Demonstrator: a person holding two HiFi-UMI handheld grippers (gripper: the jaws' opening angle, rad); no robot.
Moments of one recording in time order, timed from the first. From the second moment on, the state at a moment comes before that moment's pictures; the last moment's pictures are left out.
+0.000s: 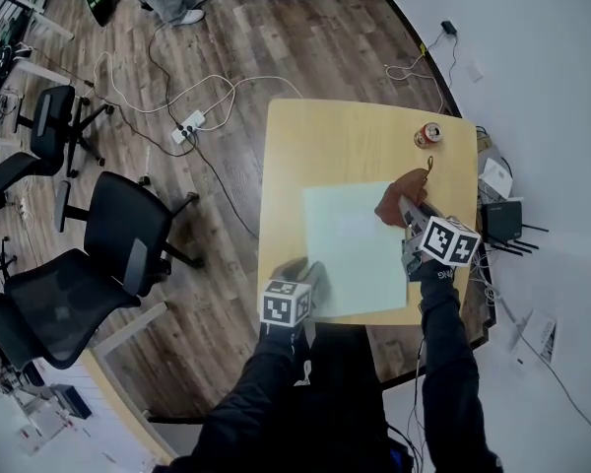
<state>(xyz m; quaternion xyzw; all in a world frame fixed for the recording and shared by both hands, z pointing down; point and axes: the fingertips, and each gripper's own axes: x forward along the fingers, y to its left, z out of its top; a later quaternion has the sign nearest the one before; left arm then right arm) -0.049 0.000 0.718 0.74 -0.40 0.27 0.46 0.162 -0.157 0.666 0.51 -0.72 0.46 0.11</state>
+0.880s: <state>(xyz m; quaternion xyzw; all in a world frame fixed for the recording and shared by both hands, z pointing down) -0.048 -0.001 0.716 0.75 -0.40 0.27 0.46 -0.031 -0.092 0.680 0.34 -0.76 0.54 0.10</state>
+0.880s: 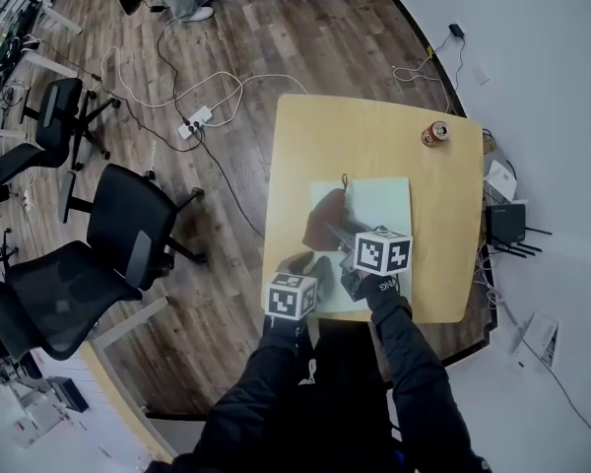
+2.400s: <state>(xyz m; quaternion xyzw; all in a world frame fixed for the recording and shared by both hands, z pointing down) -0.050 0.003 0.717 0.74 -0.41 0.26 0.46 0.146 -0.090 0.661 0.47 -0.72 0.50 0.09</state>
